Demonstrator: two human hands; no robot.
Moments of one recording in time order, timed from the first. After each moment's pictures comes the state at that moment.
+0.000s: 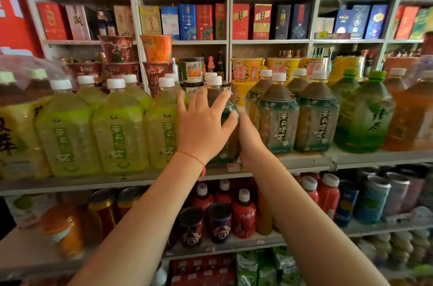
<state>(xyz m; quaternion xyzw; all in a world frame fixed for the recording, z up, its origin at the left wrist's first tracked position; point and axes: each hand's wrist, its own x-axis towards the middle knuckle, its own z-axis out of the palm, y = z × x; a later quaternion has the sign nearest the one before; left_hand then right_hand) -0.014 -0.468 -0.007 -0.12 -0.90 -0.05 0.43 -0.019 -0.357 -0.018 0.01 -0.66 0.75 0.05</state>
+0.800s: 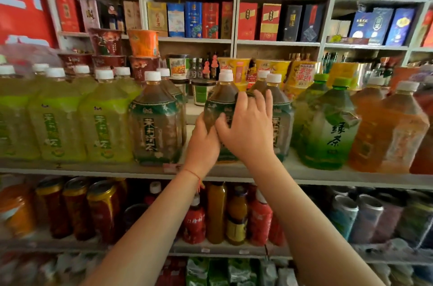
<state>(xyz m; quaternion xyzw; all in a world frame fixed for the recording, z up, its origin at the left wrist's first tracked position) -0.024 -0.321 -0.046 -0.05 -0.73 -0.65 0.19 -0.032 -0.218 -0.013 0.09 -0.88 0.09 0.45</state>
